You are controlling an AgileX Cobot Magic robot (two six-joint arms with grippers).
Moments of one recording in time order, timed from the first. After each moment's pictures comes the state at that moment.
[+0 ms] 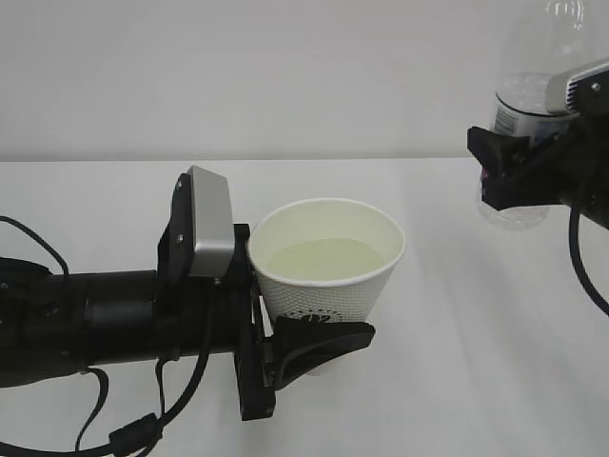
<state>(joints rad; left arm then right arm) -0.60 1.82 -0.62 0.84 -1.11 -0.30 0.22 1.47 -0.54 -0.11 -0.68 -0.10</state>
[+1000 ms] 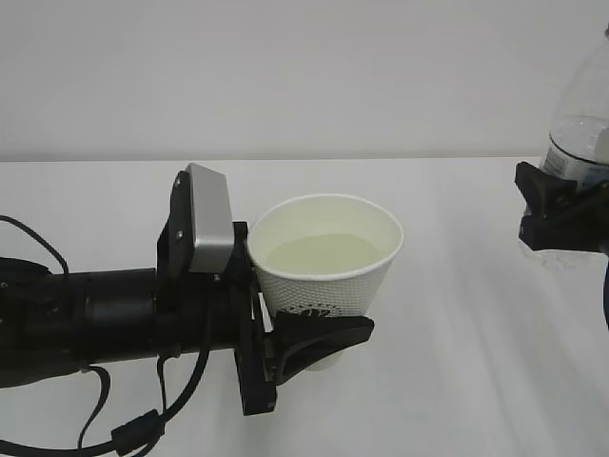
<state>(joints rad) -0.60 1.82 -0.62 0.82 -1.11 -0.30 0.22 1.46 -0.35 0.11 -0.88 -0.20</state>
